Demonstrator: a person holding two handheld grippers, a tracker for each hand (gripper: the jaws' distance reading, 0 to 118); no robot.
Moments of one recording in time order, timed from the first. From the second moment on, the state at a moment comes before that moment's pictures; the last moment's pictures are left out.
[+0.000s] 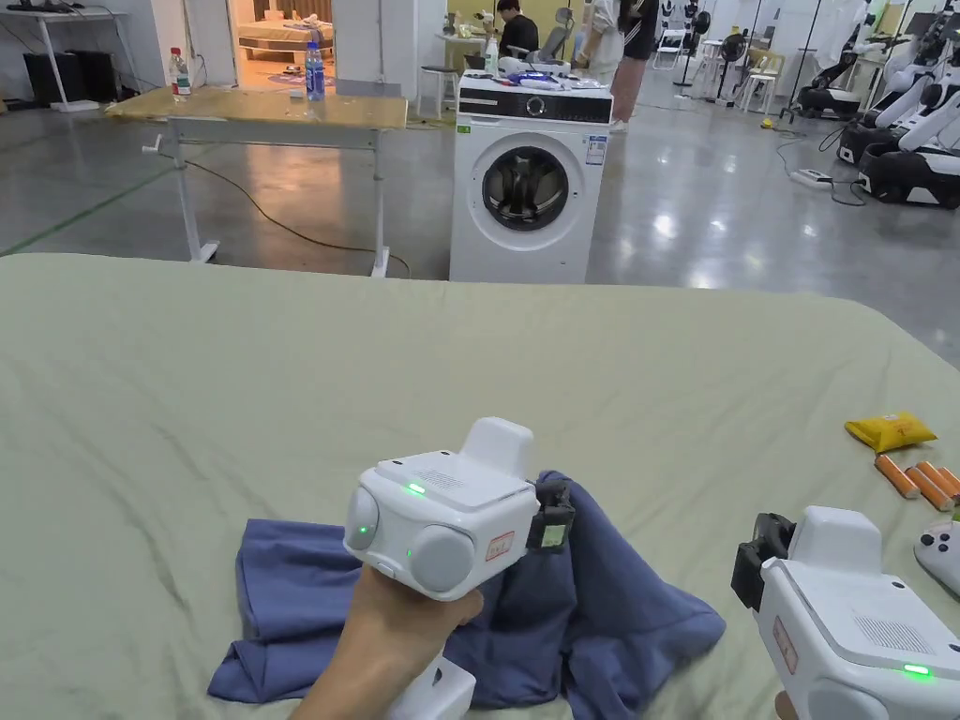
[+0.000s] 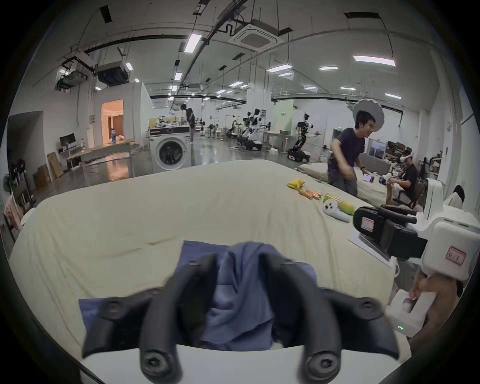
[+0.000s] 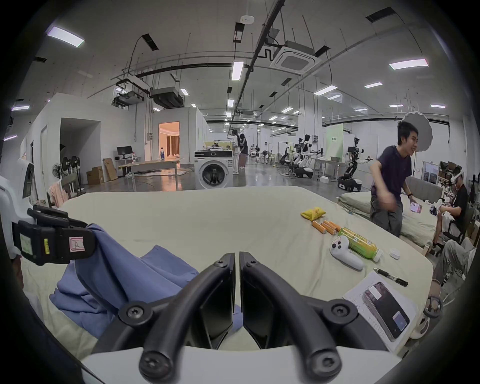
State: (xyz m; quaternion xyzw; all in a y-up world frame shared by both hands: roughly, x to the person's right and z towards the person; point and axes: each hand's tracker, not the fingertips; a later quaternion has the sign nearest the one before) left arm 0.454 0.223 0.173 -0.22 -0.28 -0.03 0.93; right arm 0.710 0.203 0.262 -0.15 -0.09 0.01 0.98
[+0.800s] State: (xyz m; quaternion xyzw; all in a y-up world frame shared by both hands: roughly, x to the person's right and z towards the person) left arm 0.251 0.240 0.229 -0.24 -0.08 0.05 0.97; right arm 0.652 0.244 0.242 -0.10 -0.03 0.01 0.99
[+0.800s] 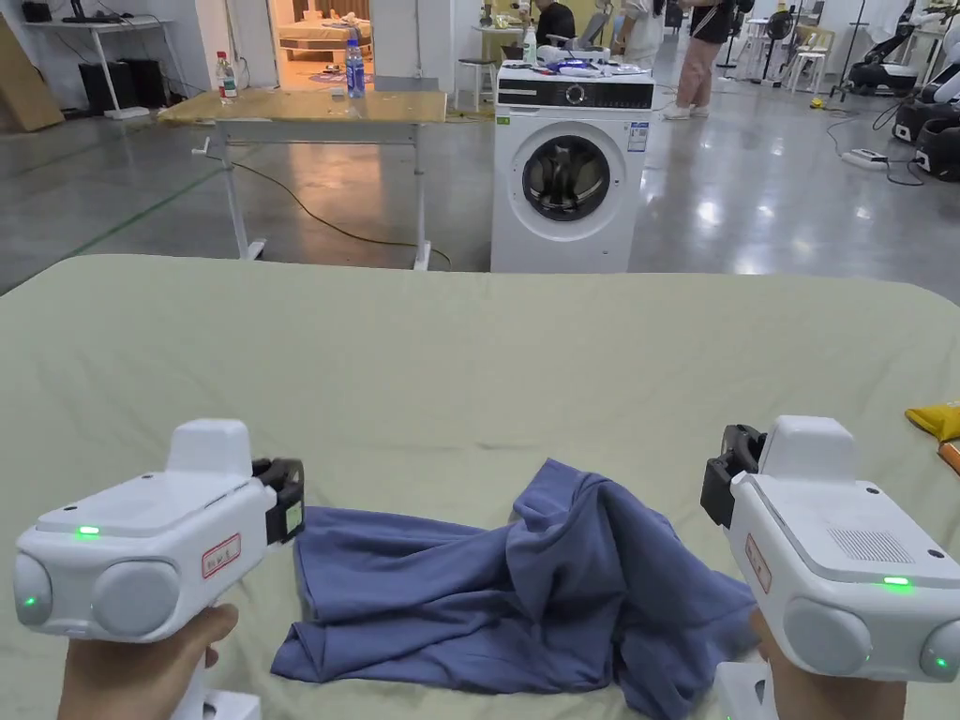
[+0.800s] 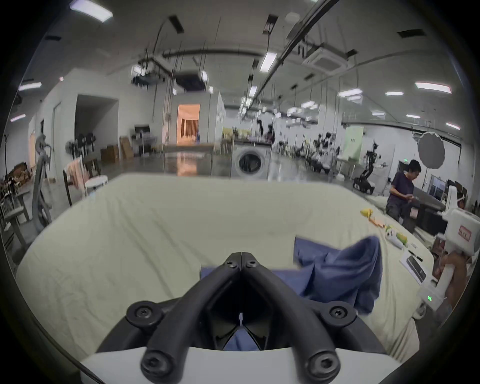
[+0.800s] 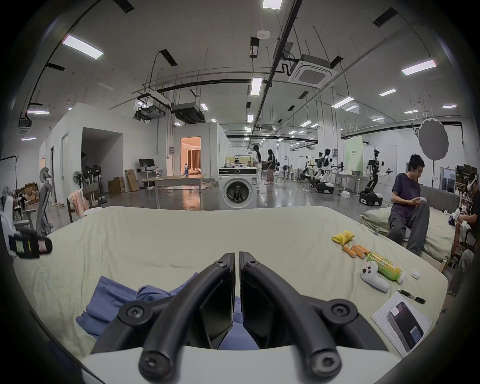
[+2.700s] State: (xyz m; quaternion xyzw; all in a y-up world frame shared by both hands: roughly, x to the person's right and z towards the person) left arm 0.236 0.210 0.226 -0.31 -0.10 0.09 0.94; right arm 0.748 0.186 0.208 -0.29 0.00 -0.06 0.96
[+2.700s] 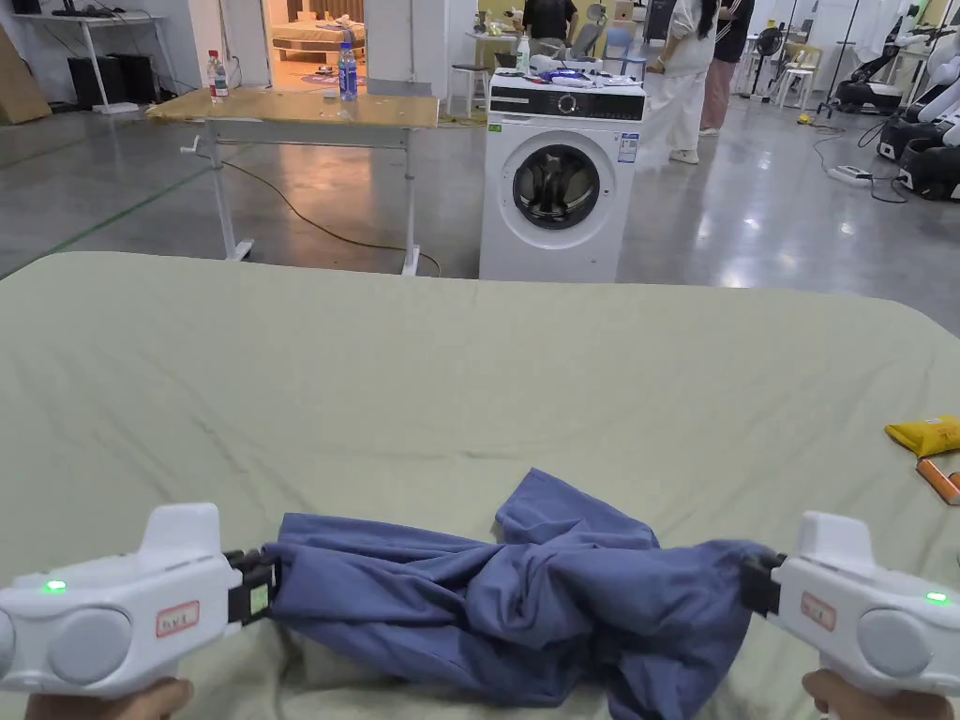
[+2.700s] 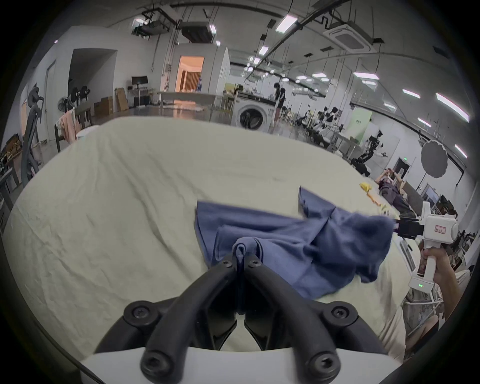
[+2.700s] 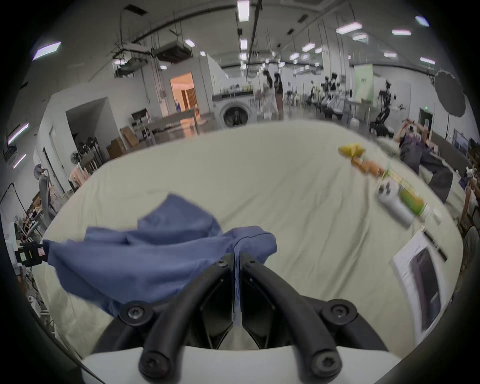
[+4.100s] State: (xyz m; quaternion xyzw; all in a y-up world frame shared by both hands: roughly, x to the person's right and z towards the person) left arm 0.163 0.542 0.080 -0.09 -0.02 0.02 1.00; right arm 0.718 0.557 0.080 -0.02 -0.06 0.09 0.99
